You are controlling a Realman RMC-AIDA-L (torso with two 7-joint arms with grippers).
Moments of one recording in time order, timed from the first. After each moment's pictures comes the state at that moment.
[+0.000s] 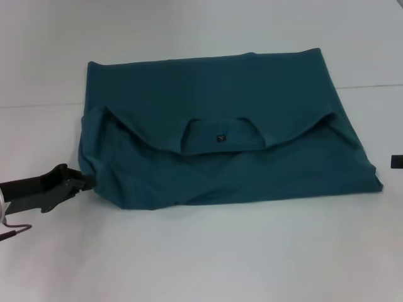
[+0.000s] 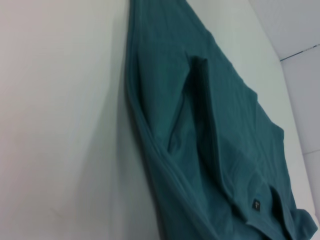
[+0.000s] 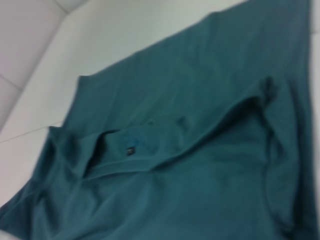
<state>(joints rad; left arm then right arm) -0.63 -2.03 0.48 0.51 2.23 1.21 -2.42 0.46 1.82 -0.56 -0.75 -2.20 -1.51 2.27</state>
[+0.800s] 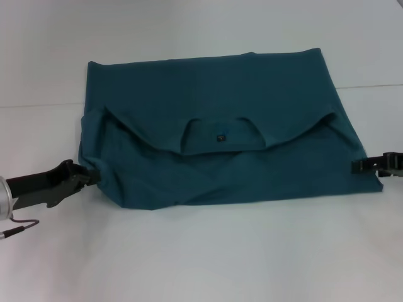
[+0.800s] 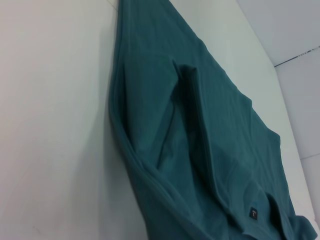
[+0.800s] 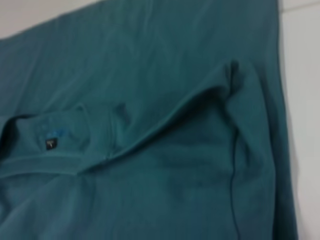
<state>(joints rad) -0.64 -2.05 0.48 0.51 2.22 1.18 -2.40 0.63 1.90 -0.58 -0.65 -2.48 -1.21 2.32</state>
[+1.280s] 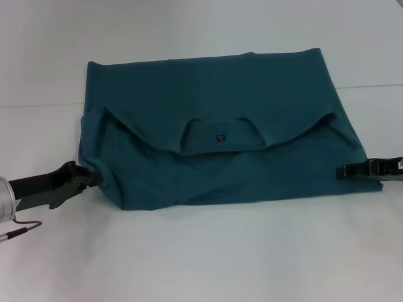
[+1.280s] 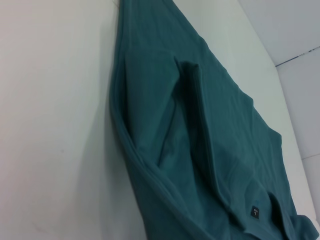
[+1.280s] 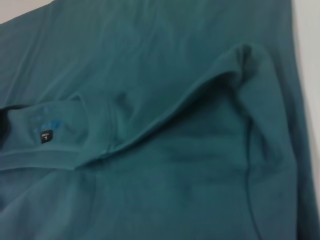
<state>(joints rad) -0.64 -2.06 0.48 0.51 2.22 1.17 -2.39 0.66 1.93 -0.60 -0.57 -2.49 -1.11 2.30</state>
